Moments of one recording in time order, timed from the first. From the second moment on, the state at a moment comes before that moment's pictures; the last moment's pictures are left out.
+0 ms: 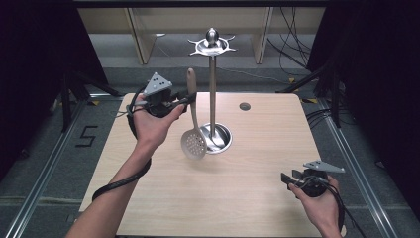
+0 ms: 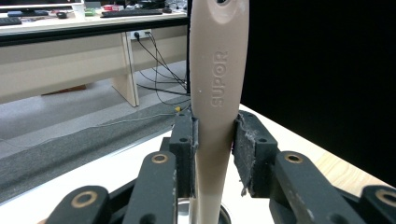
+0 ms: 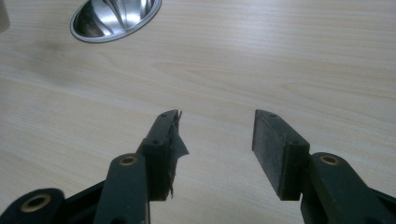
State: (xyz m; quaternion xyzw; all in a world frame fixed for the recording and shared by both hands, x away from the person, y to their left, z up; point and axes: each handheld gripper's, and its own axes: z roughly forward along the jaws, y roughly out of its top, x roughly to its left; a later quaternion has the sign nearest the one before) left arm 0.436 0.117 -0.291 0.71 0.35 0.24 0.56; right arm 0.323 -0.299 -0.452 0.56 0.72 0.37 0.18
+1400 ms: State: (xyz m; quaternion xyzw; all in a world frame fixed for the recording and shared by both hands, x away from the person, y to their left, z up) left arm 0.448 0.122 -0.267 0.70 0.36 0.25 0.56; right arm 0.323 -0.300 -0.452 0.56 0.72 0.37 0.18
